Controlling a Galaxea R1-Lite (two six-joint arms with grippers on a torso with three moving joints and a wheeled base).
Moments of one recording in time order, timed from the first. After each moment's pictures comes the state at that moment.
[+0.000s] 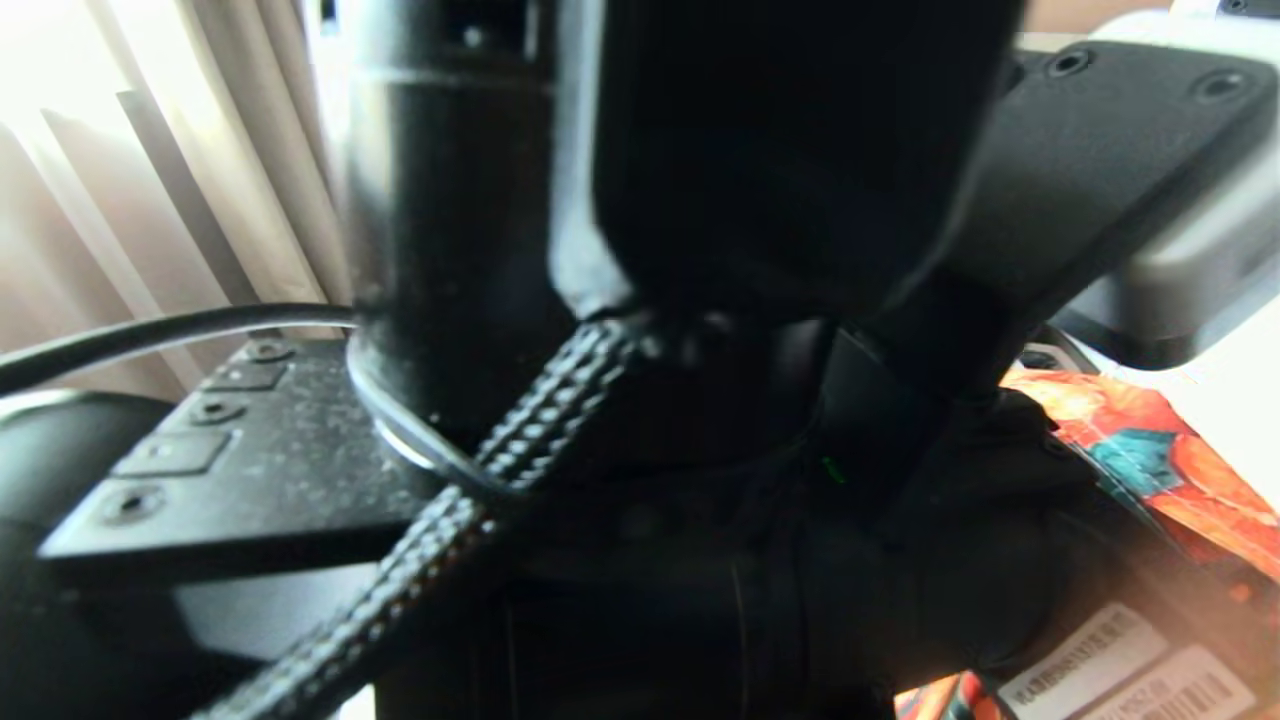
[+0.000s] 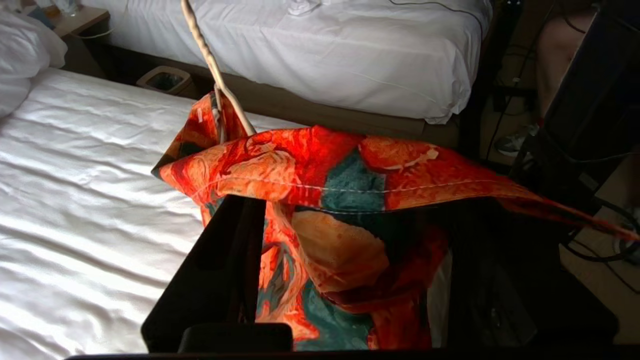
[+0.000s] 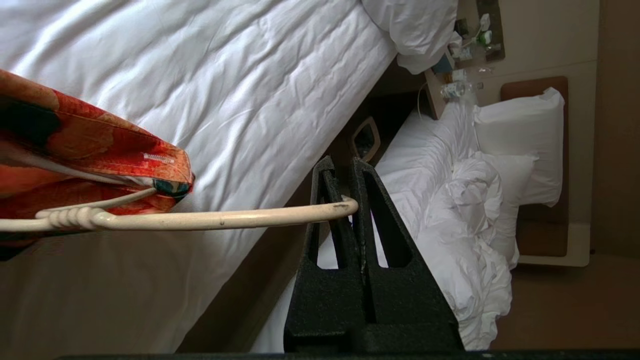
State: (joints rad) left arm -1.28 1.68 -1.33 -0.21 0.02 0.16; right arm 0.38 1.54 -1.96 0.86 -0.37 -0.89
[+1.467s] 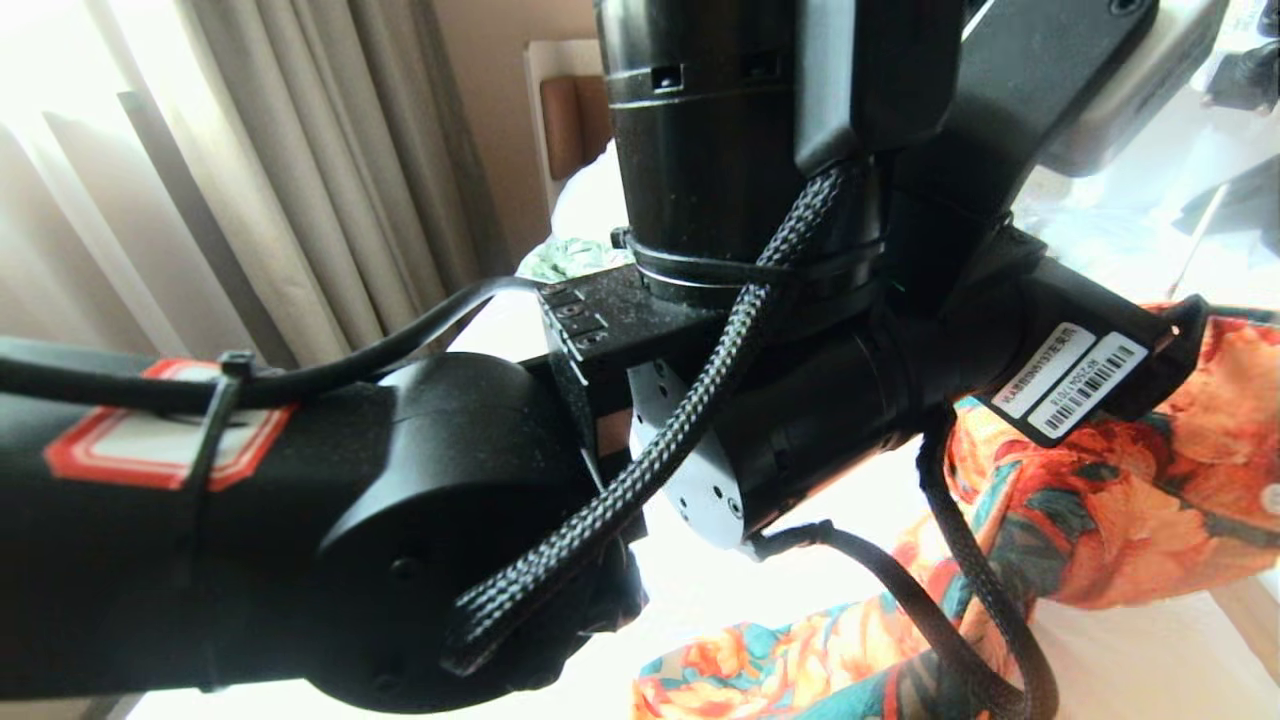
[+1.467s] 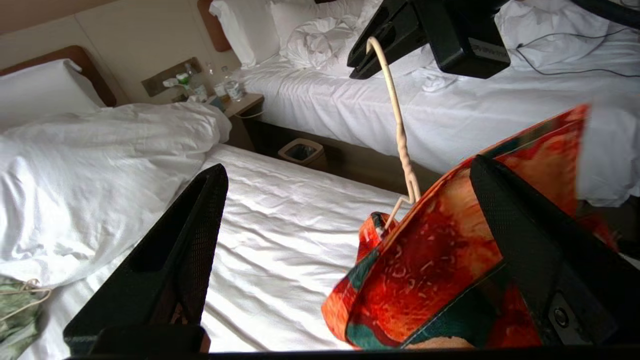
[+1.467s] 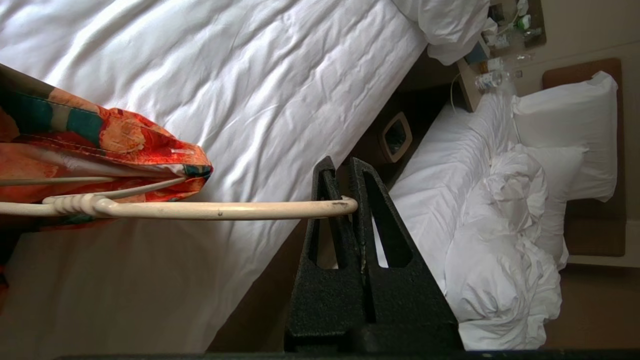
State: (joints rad) left arm -1.16 1.87 -1.48 -0.51 0.14 0.35; right arm 0.28 1.51 -1.91 0.86 -0.24 -0.85
